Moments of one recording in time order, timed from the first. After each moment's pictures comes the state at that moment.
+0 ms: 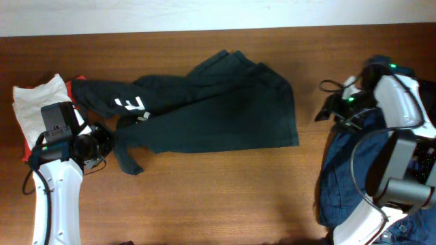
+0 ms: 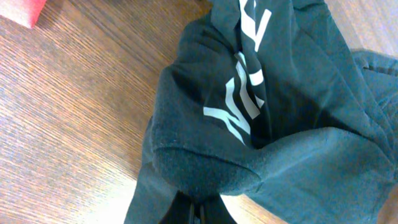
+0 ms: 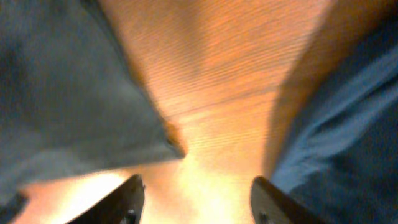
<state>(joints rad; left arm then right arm) 0.30 1.32 1.00 -0.80 0.23 -0.51 -0.26 1.97 1.55 -1.24 -0.36 0.14</state>
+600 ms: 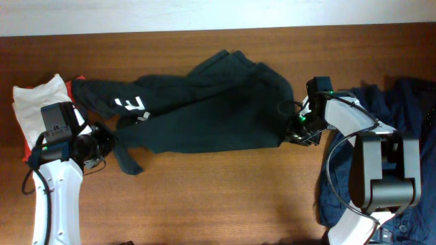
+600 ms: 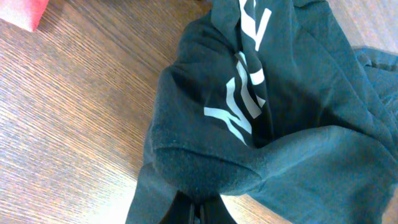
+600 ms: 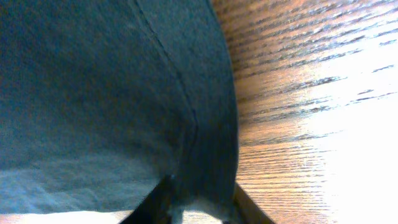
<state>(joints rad) 0.30 1.32 1.00 -0.80 0.23 -0.49 0.00 1.93 1.19 -0.80 -0.31 0.40</state>
